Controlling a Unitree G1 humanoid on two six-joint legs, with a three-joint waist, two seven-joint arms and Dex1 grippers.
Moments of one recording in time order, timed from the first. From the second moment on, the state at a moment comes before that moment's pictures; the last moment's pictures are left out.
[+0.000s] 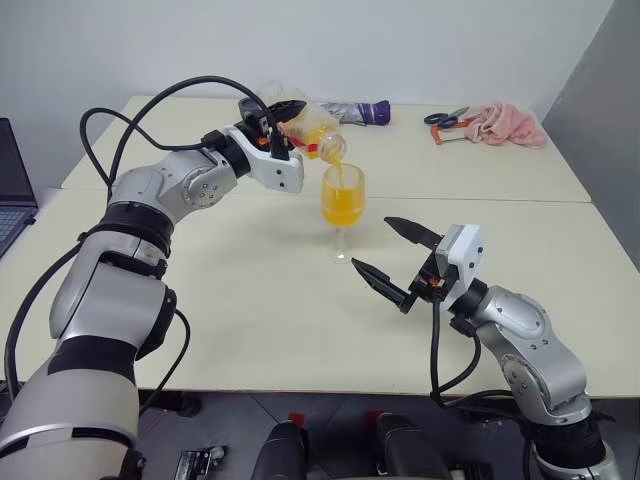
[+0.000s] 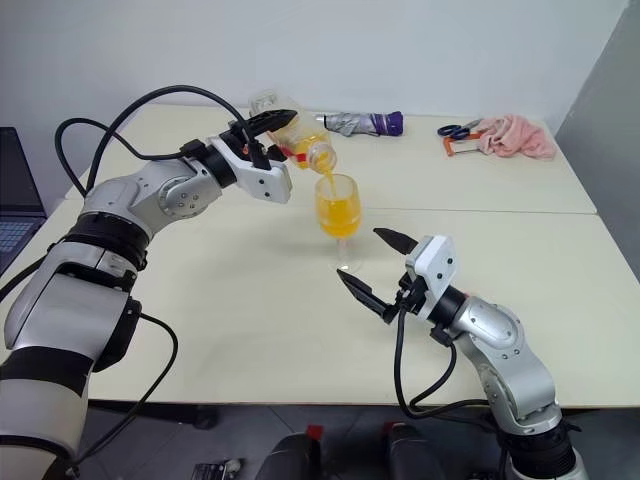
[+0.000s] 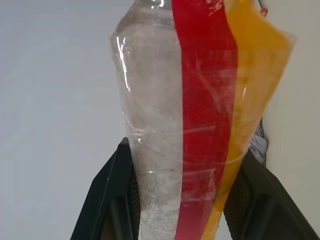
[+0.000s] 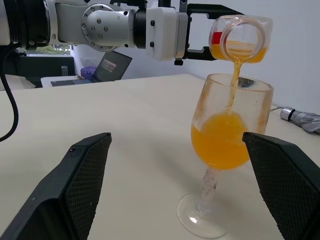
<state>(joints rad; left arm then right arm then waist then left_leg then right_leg) -1.28 0.66 -0.47 1.09 0.81 -0.84 0.12 -0.20 -0.37 0.12 -0.52 0.36 0.33 0.58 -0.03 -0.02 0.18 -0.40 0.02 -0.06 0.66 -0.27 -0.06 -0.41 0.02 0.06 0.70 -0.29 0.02</state>
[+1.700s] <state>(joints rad) -1.20 0.54 -0.30 1.09 0.45 -0.79 -0.14 -0.21 -0.35 0.14 -0.50 0.31 0.27 0.57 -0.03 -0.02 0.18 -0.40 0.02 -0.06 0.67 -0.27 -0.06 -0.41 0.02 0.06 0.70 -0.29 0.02</state>
